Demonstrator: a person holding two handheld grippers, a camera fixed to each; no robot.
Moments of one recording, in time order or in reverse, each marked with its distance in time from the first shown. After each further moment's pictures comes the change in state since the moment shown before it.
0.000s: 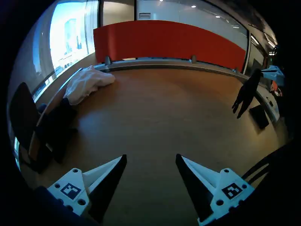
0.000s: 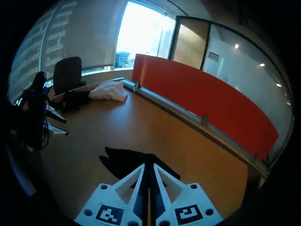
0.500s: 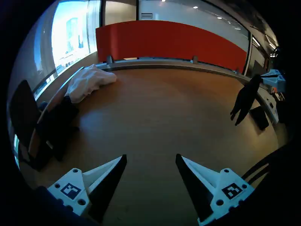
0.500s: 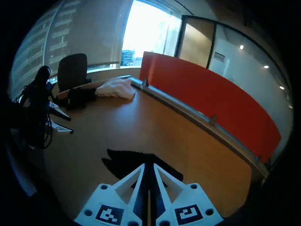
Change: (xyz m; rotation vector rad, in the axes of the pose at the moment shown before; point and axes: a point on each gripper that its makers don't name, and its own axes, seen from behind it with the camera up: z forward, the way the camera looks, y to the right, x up) left arm -0.004 -0.003 -0.004 0.006 0.003 -0.016; right arm -0.003 -0.039 0.015 0.040 -0.014 -0.029
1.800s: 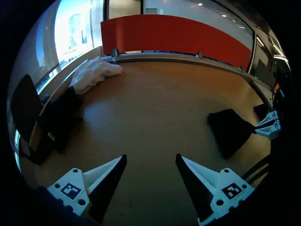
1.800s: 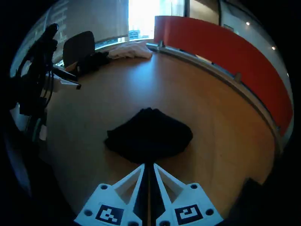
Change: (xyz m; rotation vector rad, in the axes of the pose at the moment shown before) left arm -0.022 -0.019 -0.001 0.031 -0.046 -0.020; right arm -0.143 -0.104 0.045 0.138 -0.219 0.076
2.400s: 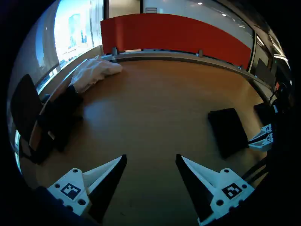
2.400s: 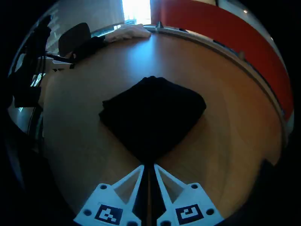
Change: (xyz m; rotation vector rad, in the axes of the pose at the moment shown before) left arm -0.005 -0.001 0.000 0.002 -0.013 0.002; right arm -0.072 -0.016 0.023 0.040 -0.145 0.075
